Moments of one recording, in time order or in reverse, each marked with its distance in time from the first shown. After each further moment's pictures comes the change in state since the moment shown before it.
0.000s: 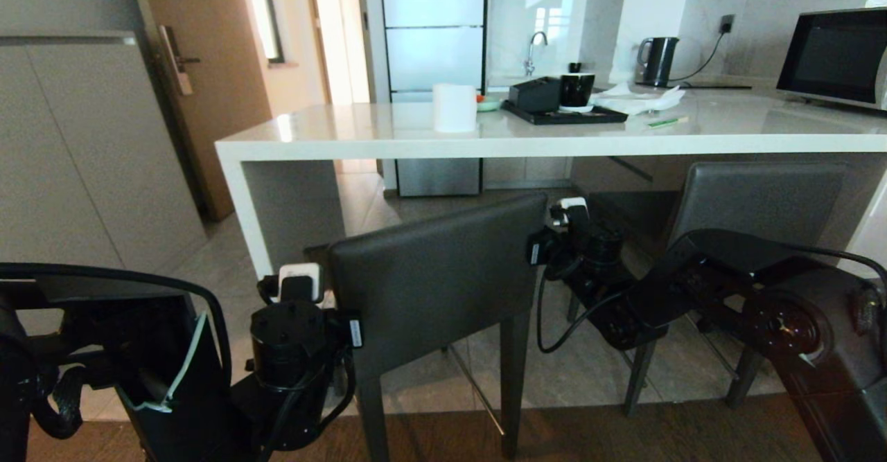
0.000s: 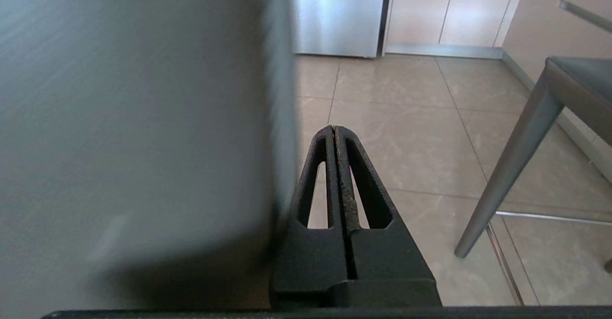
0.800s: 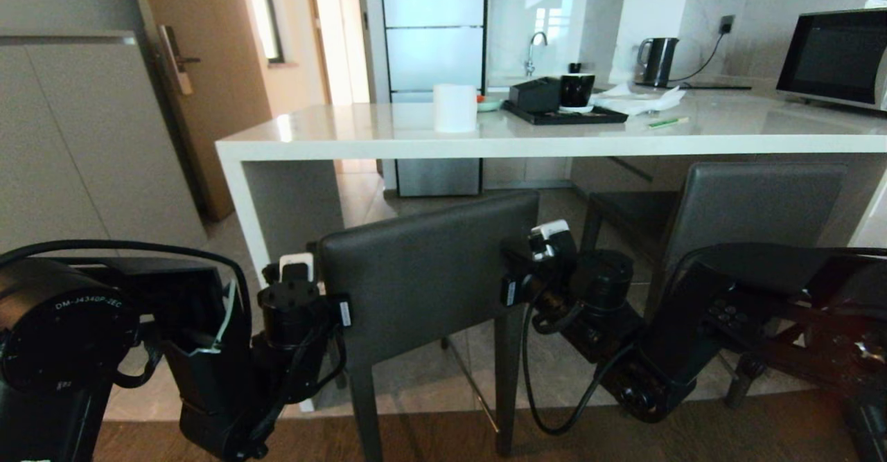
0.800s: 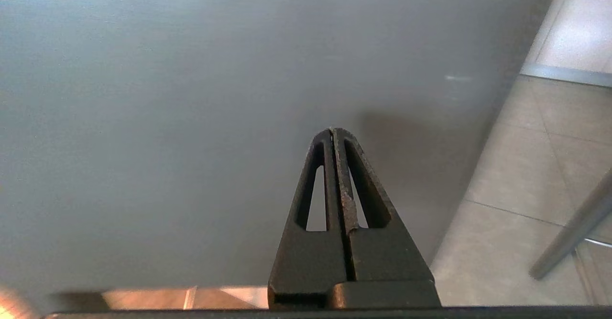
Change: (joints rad) left arm 0.208 0.161 -0.176 0.058 -0.094 0.008; right arm 0.189 -0.196 0.413 -0.242 0.036 -0.004
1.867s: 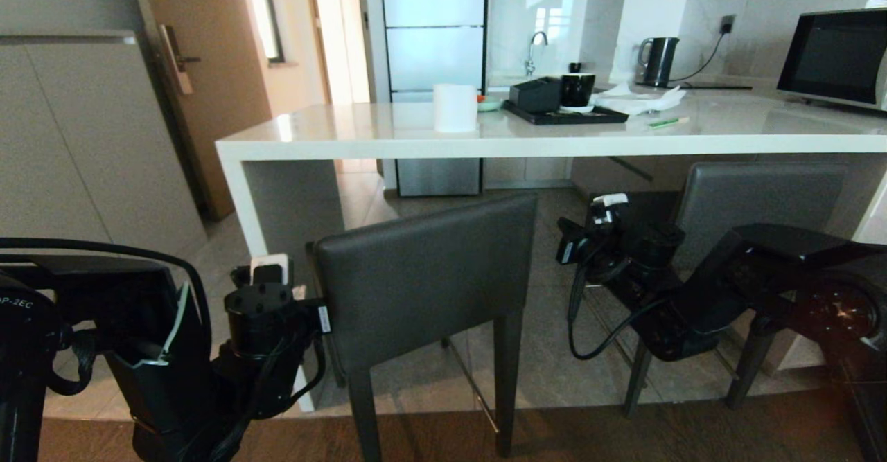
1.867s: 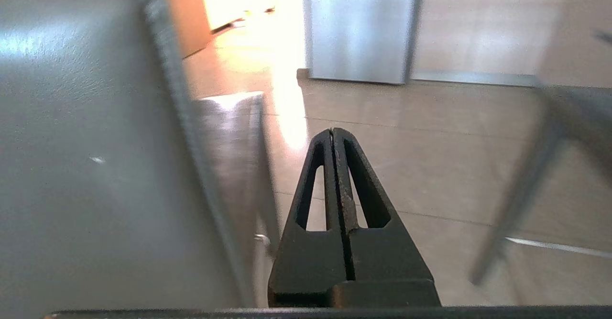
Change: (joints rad) left arm -0.001 -0.122 0.141 -0.008 0.022 -0.008; right arm -0.302 0.120 -0.230 0.048 0.143 0.037
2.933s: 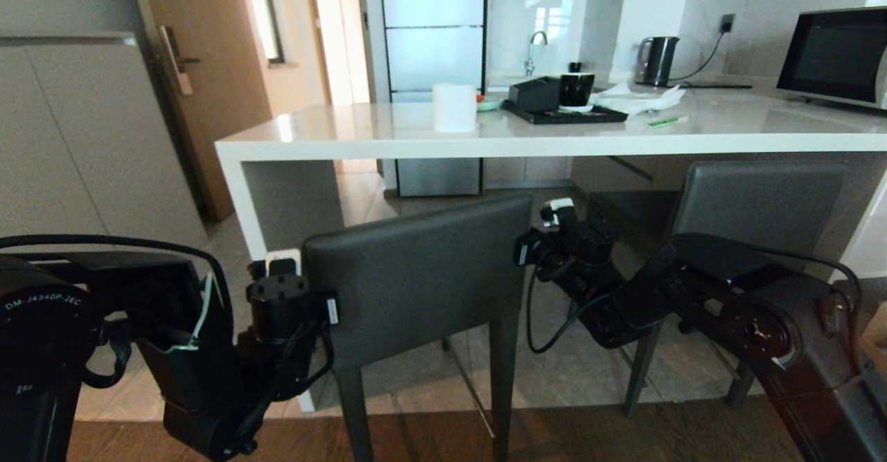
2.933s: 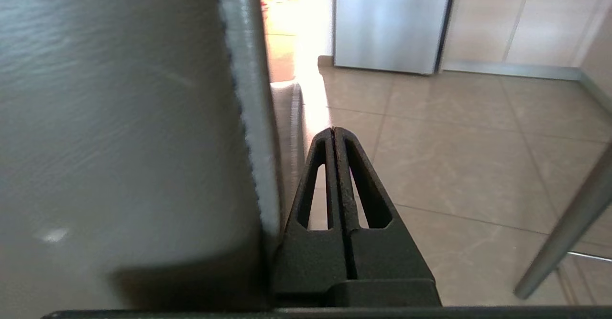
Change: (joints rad) left arm 0.002 0.070 -0.132 0.081 0.007 0.004; right arm 0.132 0.132 -0.283 0.165 -0.030 -0.002
